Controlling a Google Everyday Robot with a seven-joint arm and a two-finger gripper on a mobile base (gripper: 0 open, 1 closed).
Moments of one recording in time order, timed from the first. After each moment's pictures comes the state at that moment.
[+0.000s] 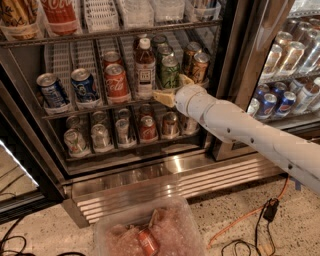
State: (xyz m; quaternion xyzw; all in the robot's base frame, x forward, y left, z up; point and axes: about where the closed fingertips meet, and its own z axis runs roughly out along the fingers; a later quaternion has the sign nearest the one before) arm 0.747 -0.048 0.820 -0.25 0.71 0.11 0.65
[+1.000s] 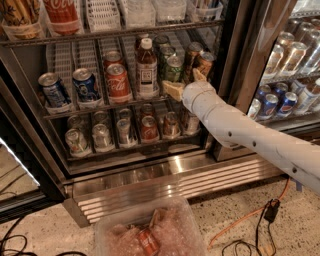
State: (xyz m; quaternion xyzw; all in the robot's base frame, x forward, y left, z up) arm 0.754 -0.093 0.842 -0.18 0.70 0.05 0.69
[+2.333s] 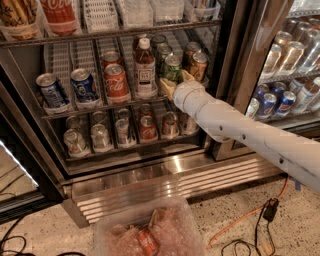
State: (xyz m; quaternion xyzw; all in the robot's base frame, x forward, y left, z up) arm 0.766 -0.050 0.824 -0.22 0.70 0.08 0.67
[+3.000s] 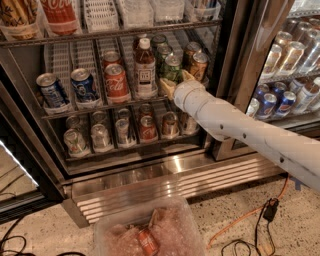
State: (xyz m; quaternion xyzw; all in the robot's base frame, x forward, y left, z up) arm 0.766 -0.053 0.828 -0.22 0.70 0.08 0.67
